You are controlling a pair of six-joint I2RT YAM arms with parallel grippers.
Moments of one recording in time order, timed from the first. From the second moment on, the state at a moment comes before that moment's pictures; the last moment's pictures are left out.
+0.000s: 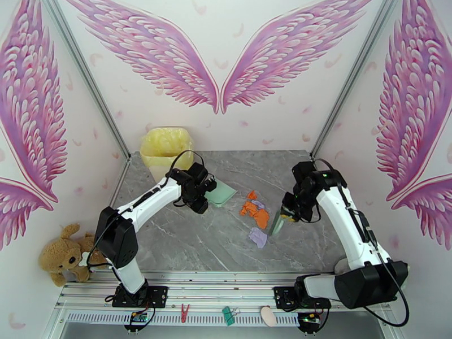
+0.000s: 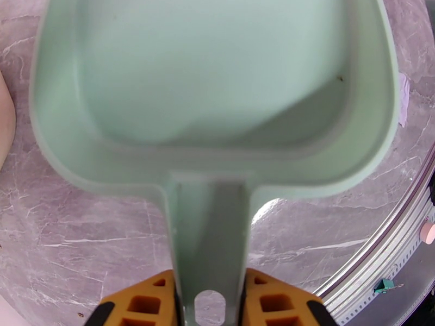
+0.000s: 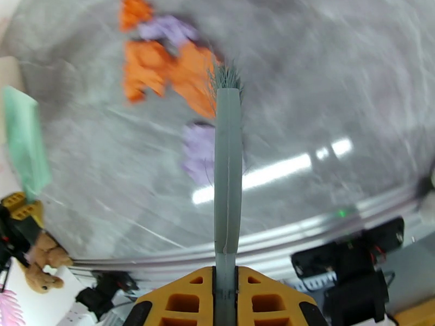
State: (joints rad) left arm -0.59 1.77 1.52 -1.08 0.12 0.11; right arm 0.11 1.32 1.36 -1.56 -0.17 0.63
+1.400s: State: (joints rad) left arm -0.58 1.72 1.47 -1.10 0.11 0.13; right arm 0.30 1.65 1.40 -1.42 -0.17 0.95
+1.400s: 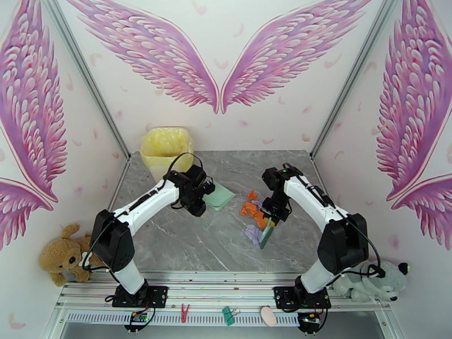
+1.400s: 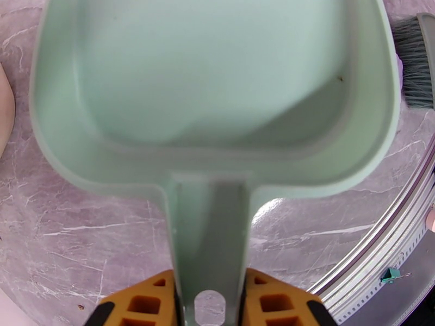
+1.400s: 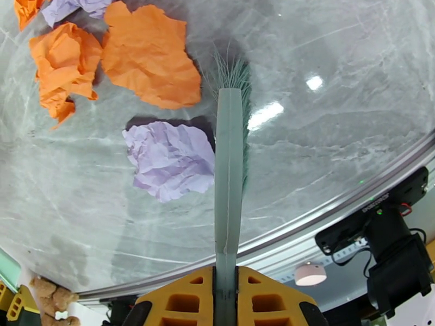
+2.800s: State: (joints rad) left arm -0.89 1.53 1.26 -1.26 0.09 0.02; right arm 0.35 2.18 2.19 -1.27 0.57 0.03
